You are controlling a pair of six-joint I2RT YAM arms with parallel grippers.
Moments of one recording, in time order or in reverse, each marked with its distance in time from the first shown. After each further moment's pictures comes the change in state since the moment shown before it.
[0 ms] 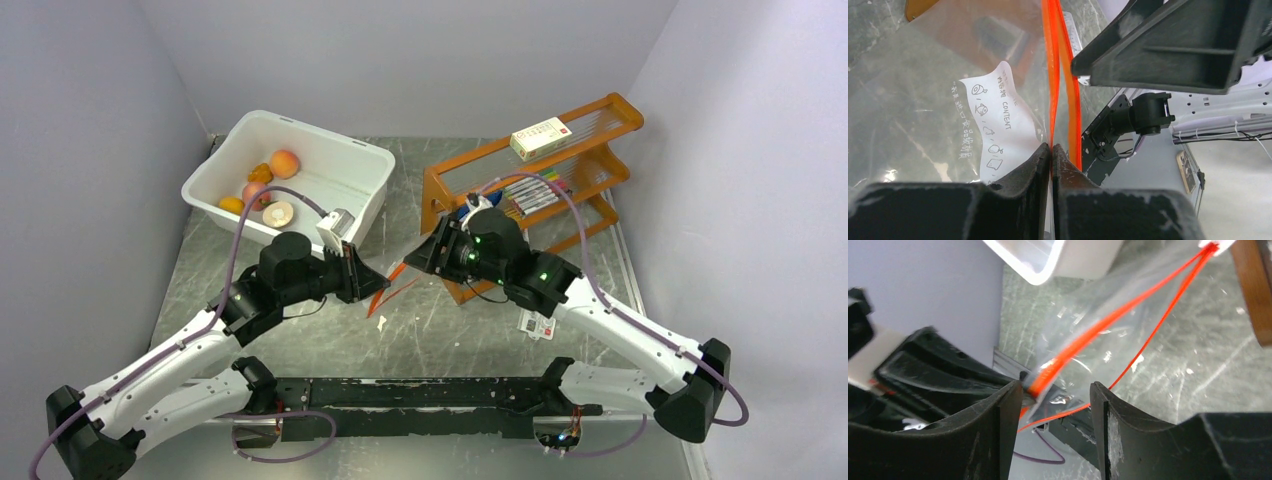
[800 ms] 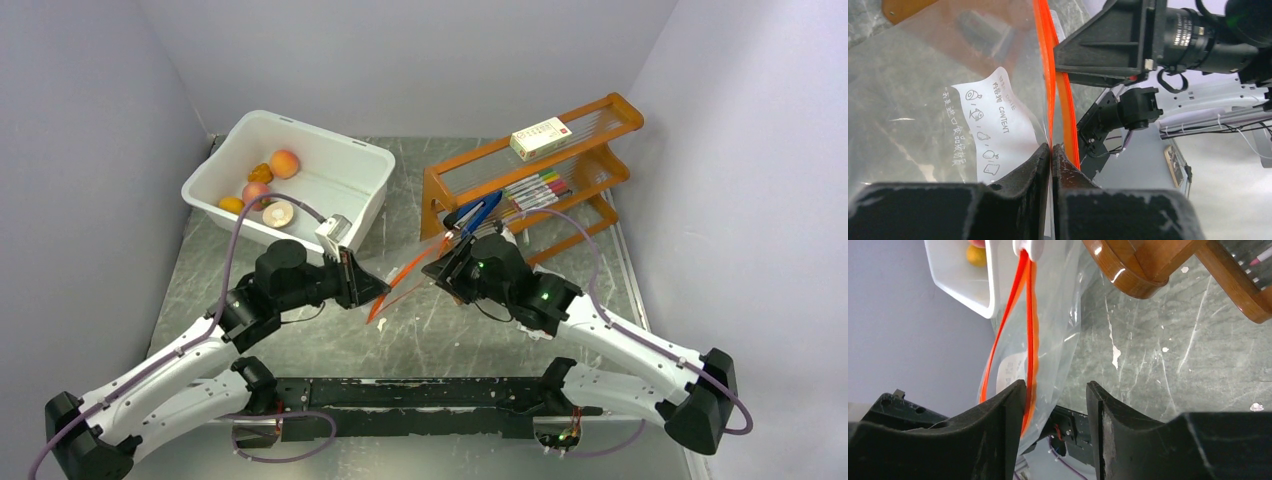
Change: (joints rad) left arm 0.000 -0.039 -0.062 0.060 0.035 -0.025; right arm 0.014 -0.103 -0.227 -0.008 0.182 0.351
